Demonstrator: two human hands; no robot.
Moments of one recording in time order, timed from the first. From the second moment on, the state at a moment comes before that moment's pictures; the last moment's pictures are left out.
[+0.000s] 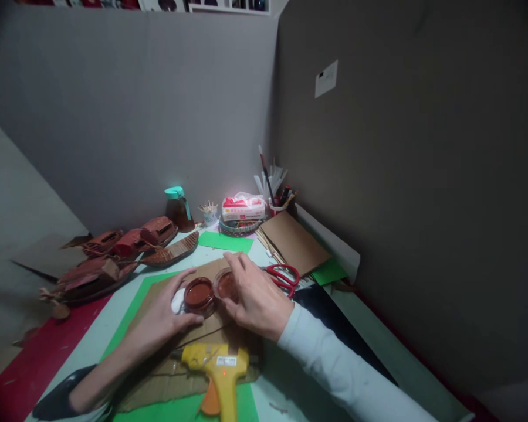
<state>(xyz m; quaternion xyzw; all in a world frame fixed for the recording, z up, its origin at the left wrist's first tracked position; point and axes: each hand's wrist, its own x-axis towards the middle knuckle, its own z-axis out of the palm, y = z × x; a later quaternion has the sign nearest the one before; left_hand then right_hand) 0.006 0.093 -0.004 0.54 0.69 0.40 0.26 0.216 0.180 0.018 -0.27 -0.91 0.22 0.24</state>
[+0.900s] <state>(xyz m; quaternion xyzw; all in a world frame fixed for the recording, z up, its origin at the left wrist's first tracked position) 0.017 0.077 0.001 0.59 0.59 0.47 0.29 0.176 0.177 0.083 -0.06 -0.99 0.10 0.04</state>
